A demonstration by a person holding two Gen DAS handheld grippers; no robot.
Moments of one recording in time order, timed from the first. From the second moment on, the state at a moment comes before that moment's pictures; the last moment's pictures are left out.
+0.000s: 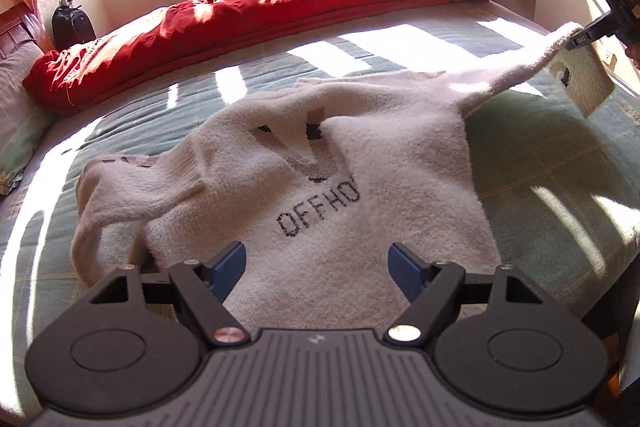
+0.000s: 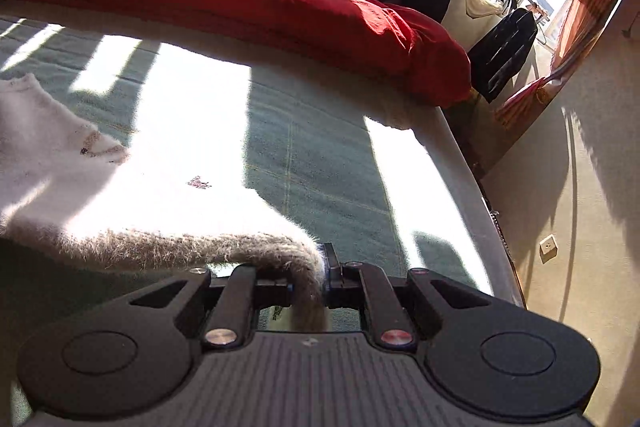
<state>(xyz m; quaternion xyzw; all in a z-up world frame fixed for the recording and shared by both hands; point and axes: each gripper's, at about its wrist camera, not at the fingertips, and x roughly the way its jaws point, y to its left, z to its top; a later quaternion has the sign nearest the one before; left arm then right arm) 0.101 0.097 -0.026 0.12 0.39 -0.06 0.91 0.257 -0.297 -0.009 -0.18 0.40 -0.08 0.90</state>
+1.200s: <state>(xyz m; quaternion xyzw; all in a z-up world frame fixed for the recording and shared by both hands) 0.134 0.213 -0.030 -0.06 0.43 0.01 0.90 0.239 -0.269 -0.035 0.19 0.52 0.19 0.81</state>
